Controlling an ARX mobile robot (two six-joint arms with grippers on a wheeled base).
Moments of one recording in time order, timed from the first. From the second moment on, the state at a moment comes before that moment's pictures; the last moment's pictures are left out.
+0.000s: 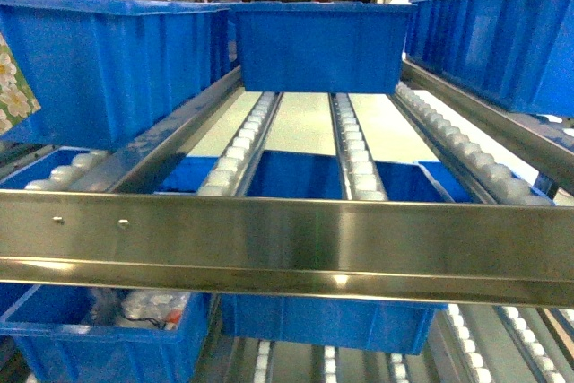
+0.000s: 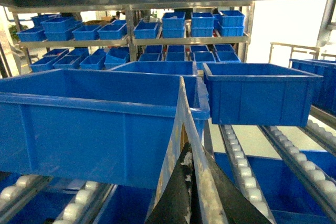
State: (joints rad) left arm -0.30 0.84 0.42 0.53 -0.39 0.05; right arm -0.21 0.55 0.37 0.24 -0.33 0.09
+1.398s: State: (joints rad) left arm -0.30 0.84 0.42 0.54 -0.39 0.05; right arm -0.21 0.55 0.37 0.24 -0.33 0.09
